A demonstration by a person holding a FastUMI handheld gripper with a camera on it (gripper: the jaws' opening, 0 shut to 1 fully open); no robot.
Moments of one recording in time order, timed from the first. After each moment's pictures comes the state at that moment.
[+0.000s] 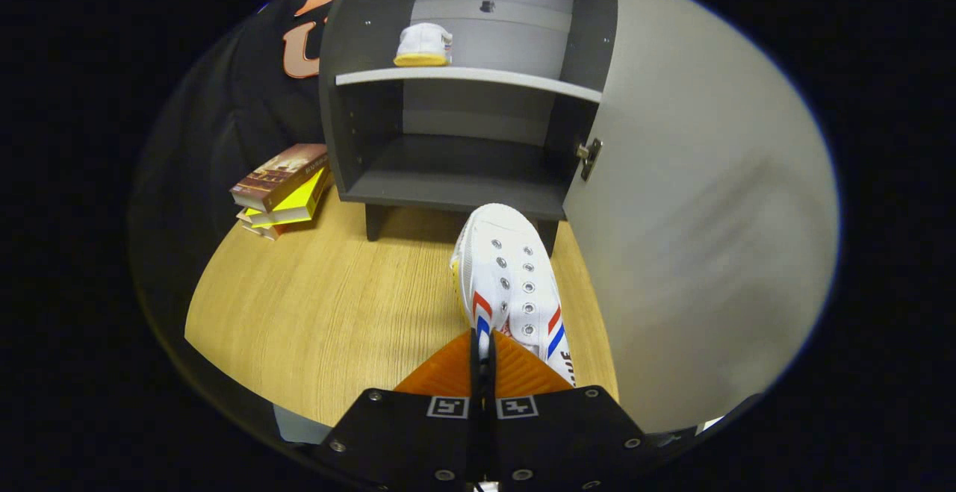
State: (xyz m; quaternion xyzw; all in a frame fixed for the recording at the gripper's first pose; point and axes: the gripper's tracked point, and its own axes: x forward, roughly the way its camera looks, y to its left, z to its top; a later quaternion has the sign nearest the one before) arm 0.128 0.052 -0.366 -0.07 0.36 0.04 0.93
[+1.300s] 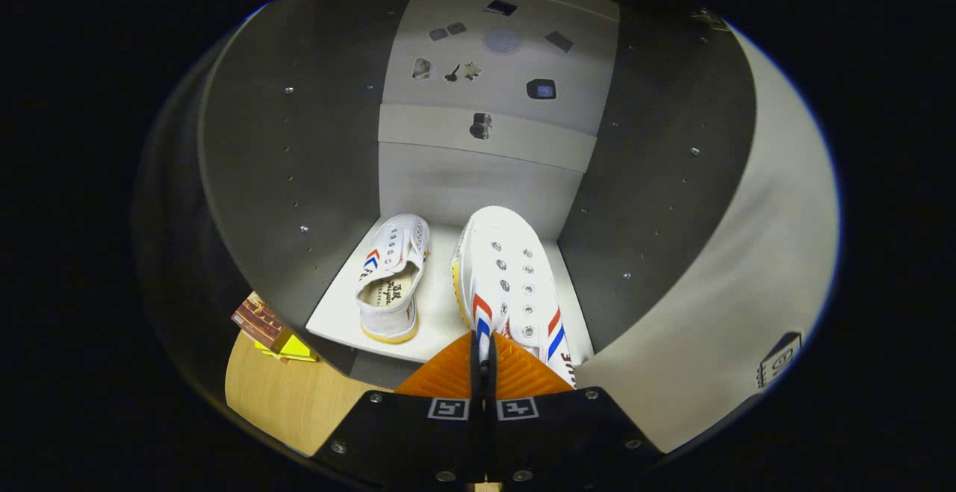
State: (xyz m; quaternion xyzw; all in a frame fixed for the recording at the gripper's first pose) arm 0.371 0.076 -0.162 -0.09 0.30 0.03 0.95
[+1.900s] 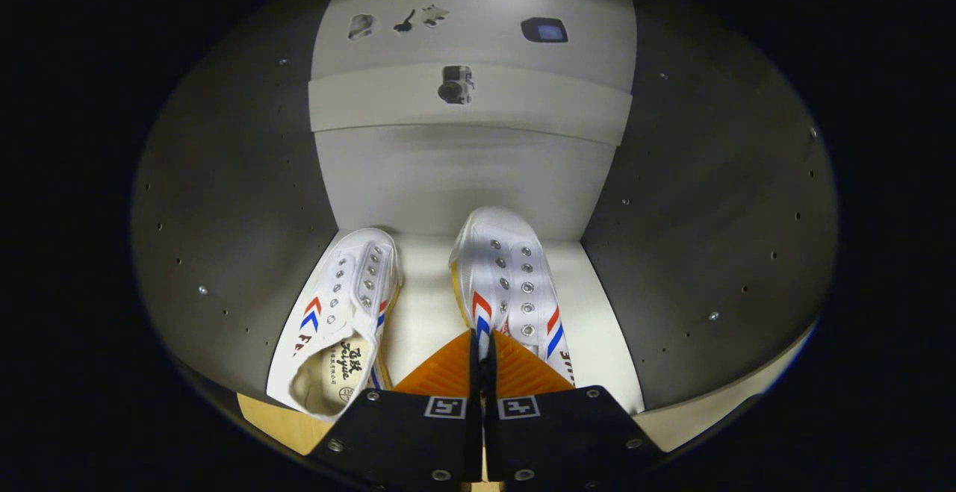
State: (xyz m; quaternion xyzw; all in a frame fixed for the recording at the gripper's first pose) arm 0.470 0.076 -0.222 -0.02 0.35 0.00 0.94
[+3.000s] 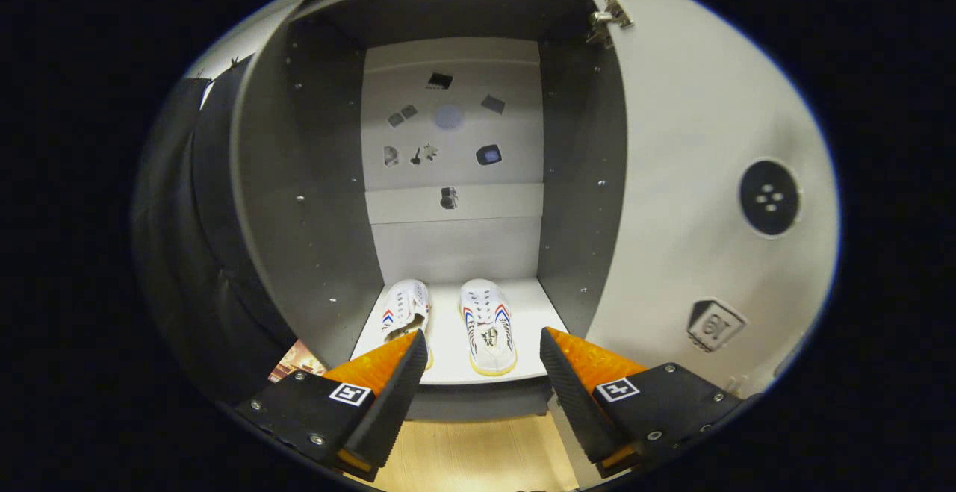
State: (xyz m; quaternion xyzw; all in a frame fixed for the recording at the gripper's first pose) arm 0.277 0.055 -0.072 0.03 0.18 0.00 0.98
